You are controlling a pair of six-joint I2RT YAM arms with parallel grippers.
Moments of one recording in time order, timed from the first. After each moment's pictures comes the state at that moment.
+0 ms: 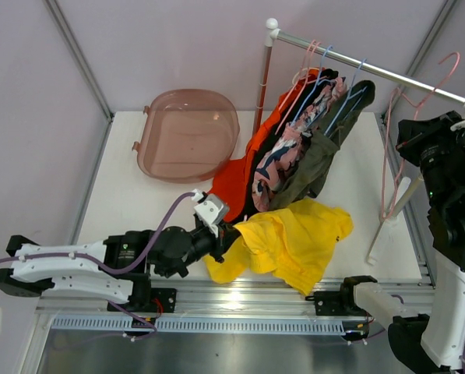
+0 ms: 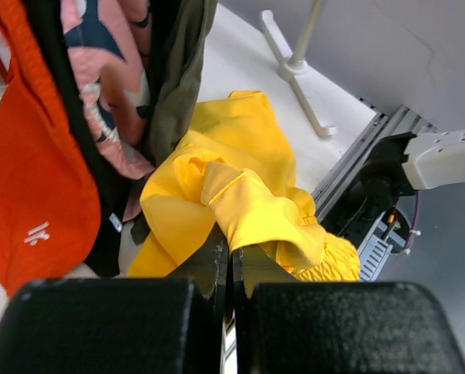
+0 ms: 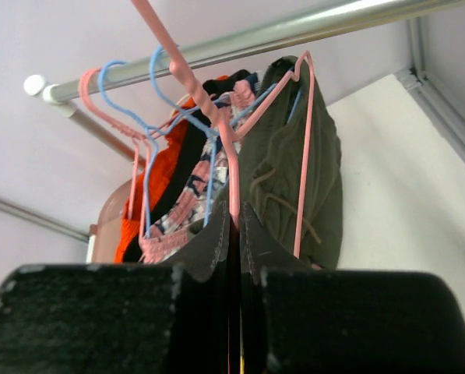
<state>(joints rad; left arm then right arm) -1.53 0.89 0.99 -0.34 -0.60 -0.35 0.09 1.01 1.89 -0.95 0.21 0.54</state>
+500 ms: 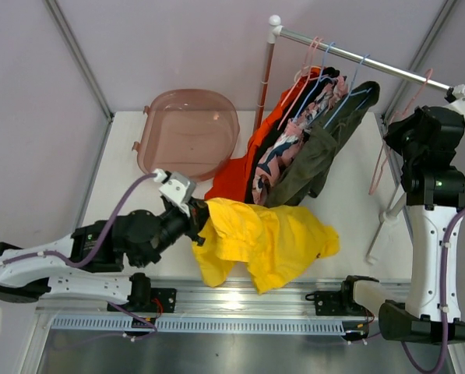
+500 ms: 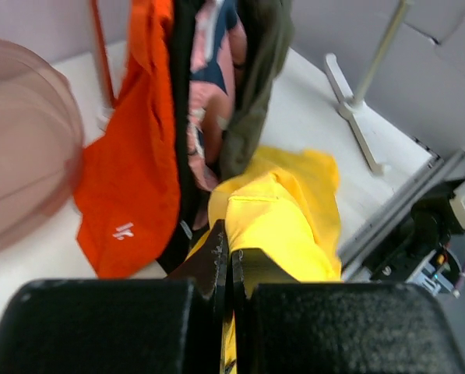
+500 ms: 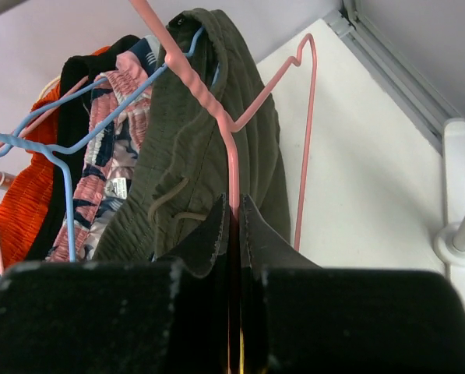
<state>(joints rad) -1.50 0.81 1.14 -0.54 -0.75 -0.29 -0.08 1.11 1.59 -0.73 0.20 0.52</state>
